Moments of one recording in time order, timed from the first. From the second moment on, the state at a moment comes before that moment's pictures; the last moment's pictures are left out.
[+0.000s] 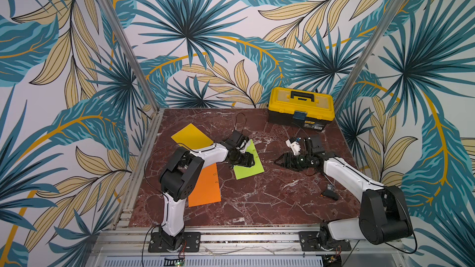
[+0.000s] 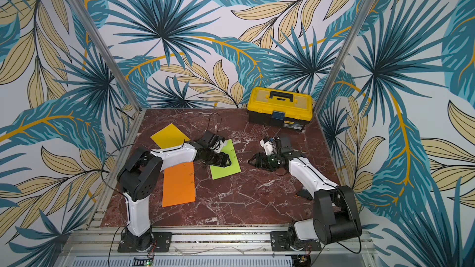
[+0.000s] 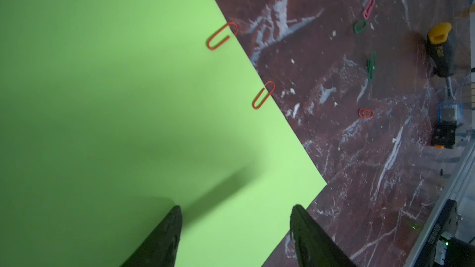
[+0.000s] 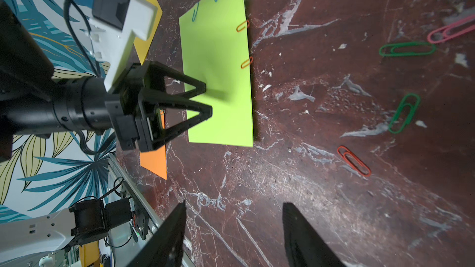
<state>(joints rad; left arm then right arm) -0.62 1.96 1.25 -0.38 0.37 -0.37 0.15 1.40 0.84 -0.45 -0.63 0.33</state>
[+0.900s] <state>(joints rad) -0.87 1.71 1.16 -0.47 0.23 -0.57 0.15 1.38 0.81 -0.48 -0.57 0.32</state>
